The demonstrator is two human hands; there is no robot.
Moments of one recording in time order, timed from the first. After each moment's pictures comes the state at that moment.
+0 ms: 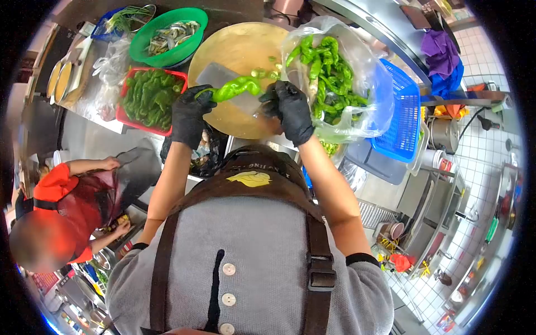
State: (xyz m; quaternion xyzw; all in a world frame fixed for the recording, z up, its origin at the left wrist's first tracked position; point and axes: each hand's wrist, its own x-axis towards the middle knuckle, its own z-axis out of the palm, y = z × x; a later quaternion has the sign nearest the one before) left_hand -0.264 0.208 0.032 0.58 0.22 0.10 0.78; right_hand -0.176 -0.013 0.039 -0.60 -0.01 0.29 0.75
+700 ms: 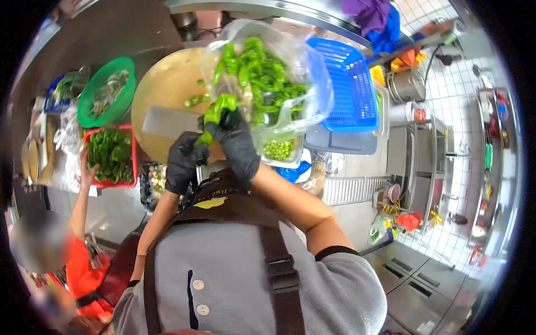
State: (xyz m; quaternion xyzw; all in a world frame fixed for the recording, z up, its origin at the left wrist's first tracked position) left_hand -0.248 0.117 0.025 0.69 -0.01 -0.07 0.73; right_hand -0.202 -0.033 0.073 -0.54 -0.03 0.12 0.83
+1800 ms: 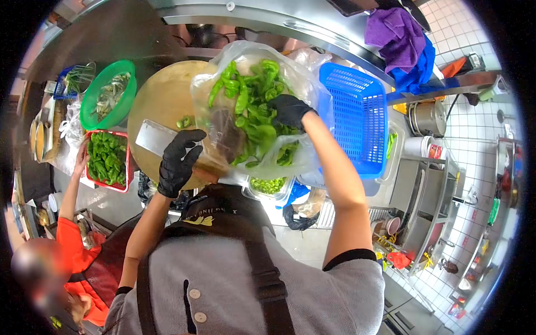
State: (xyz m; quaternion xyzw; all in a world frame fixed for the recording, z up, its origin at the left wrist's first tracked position) left_hand -0.155 0.063 0.050 0.82 -0.04 0.10 0.56; right_hand 0.045 -0.214 0.002 -0.87 -0.41 0.25 0.10
